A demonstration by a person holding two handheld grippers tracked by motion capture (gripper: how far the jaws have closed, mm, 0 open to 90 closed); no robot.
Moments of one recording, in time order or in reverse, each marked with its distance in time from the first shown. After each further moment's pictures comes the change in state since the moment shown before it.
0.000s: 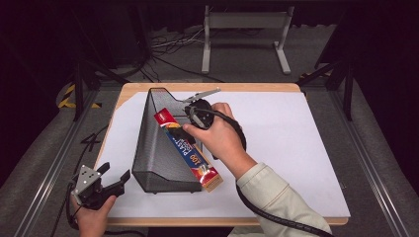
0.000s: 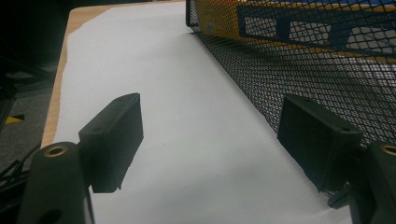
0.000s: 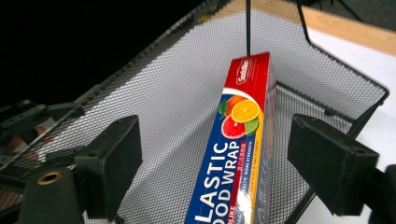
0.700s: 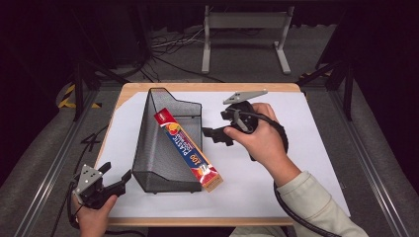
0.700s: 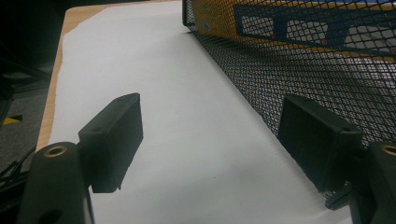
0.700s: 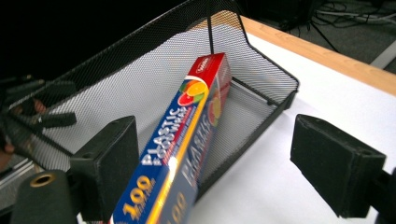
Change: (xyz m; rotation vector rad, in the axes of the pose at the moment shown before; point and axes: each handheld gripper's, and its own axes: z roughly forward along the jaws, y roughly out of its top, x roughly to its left) left arm -0.002 0.001 0.001 0.007 -0.003 0.005; right arm -0.042 -0.029 -0.078 -0.060 -0.027 -0.075
